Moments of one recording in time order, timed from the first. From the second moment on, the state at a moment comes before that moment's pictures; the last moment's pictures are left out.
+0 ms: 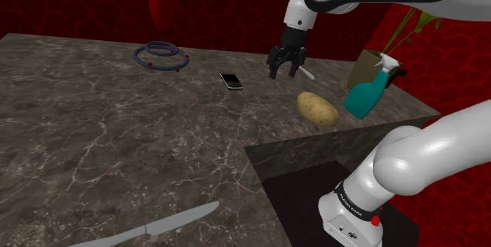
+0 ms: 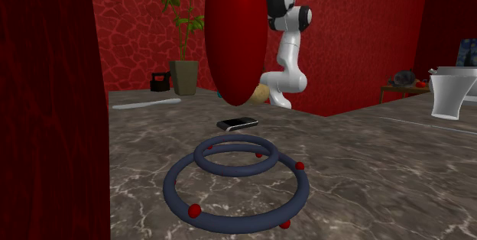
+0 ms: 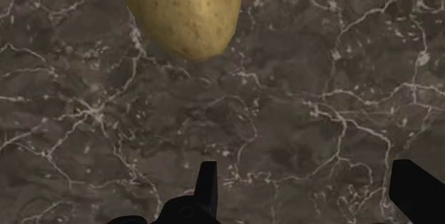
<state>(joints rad) 0.02 -0.39 0.05 -2.26 0.06 1.75 0.23</state>
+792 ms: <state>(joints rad) 0.05 -0.01 0.11 -1.99 0.07 1.96 0.33</state>
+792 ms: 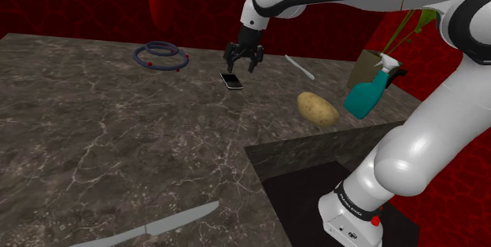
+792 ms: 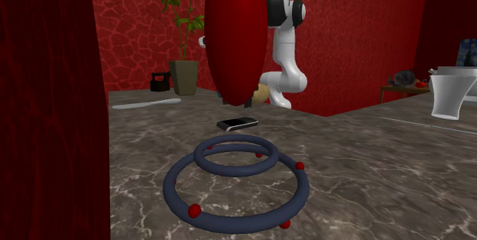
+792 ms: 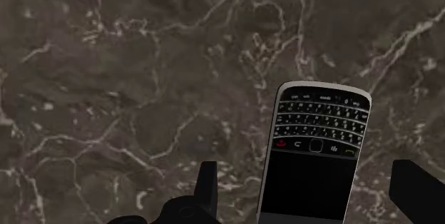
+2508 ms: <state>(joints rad) 0.07 0.09 0.12 -1.99 0.06 2.08 0.35</state>
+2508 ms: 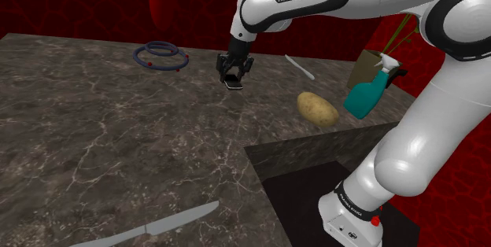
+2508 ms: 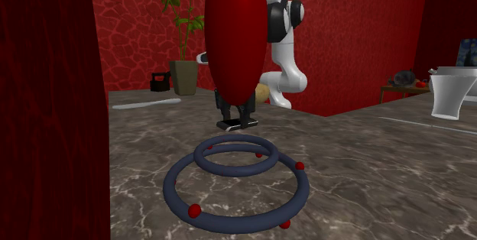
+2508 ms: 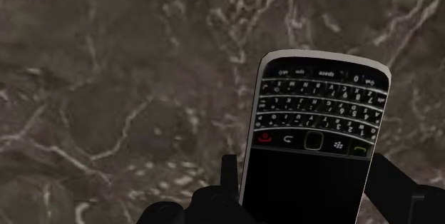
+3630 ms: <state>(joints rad) 0.07 0.03 0.12 -1.86 0.06 1.88 0.37</state>
